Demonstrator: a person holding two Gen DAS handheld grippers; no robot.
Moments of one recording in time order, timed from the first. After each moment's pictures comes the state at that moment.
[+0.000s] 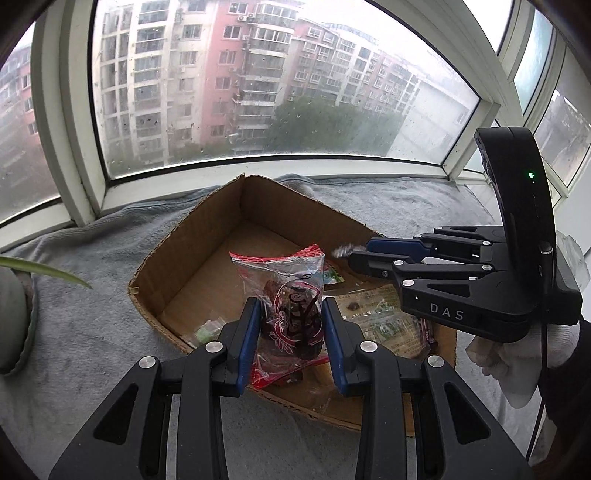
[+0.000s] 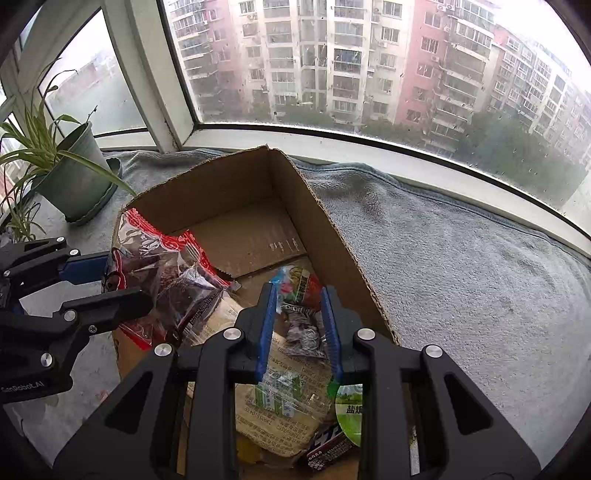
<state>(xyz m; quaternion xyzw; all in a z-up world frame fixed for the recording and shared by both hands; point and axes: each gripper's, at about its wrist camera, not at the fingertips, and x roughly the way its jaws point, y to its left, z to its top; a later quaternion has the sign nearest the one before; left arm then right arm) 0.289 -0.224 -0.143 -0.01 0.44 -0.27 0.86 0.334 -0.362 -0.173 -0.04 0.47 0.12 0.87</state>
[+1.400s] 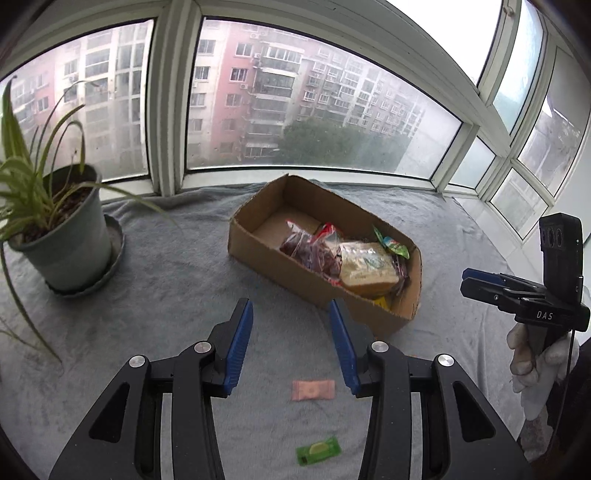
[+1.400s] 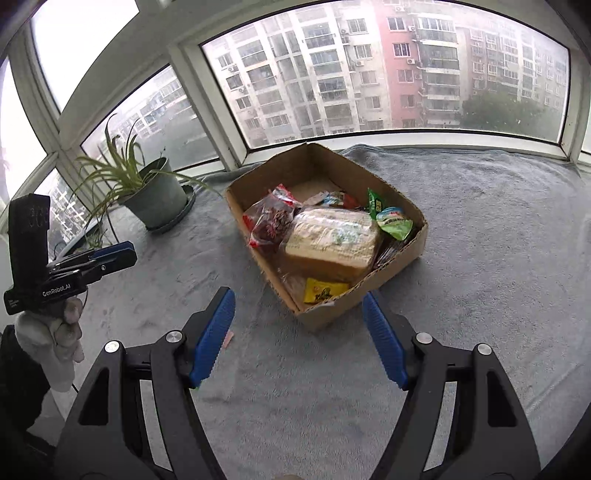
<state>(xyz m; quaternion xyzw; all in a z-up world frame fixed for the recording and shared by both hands) 0.180 -0.108 -0.103 -0.03 0.41 -0.25 0.87 0.133 -0.360 -0.131 0.08 0.40 0.13 0.90</state>
